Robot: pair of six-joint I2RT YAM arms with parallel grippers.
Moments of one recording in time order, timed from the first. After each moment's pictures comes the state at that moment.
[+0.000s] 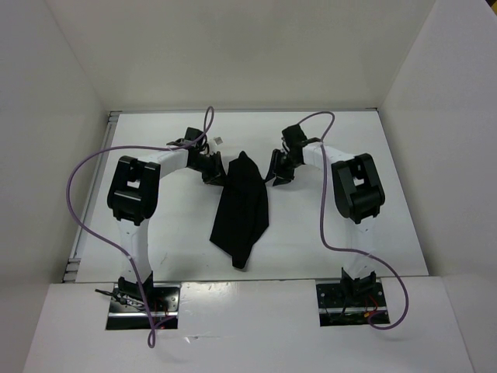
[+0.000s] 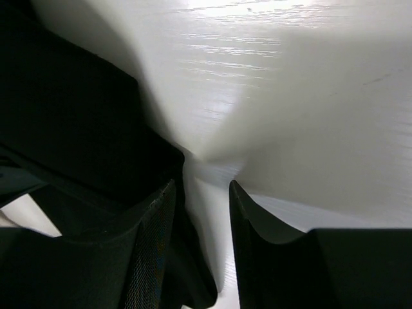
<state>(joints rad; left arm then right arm) -0.25 2.10 1.44 -0.44 0.68 -0.42 0.33 2.08 1.46 -0.50 -0.31 0.57</state>
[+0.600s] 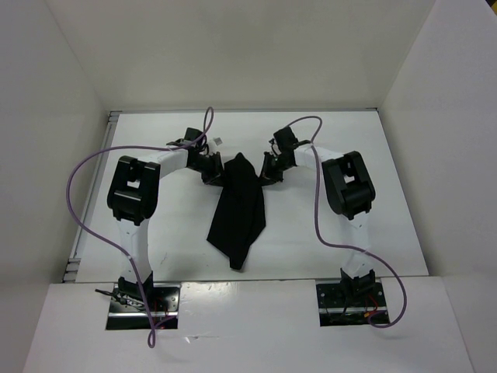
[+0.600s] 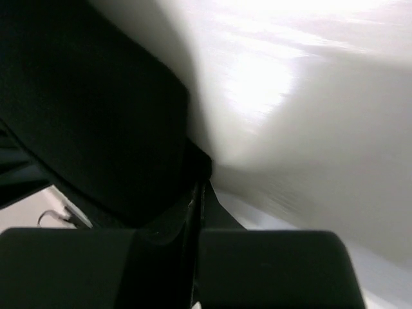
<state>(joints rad) -0.25 2.10 1.44 -0.45 0.68 -0.42 0.37 2.18 1.51 -0.43 -0.50 0.58</state>
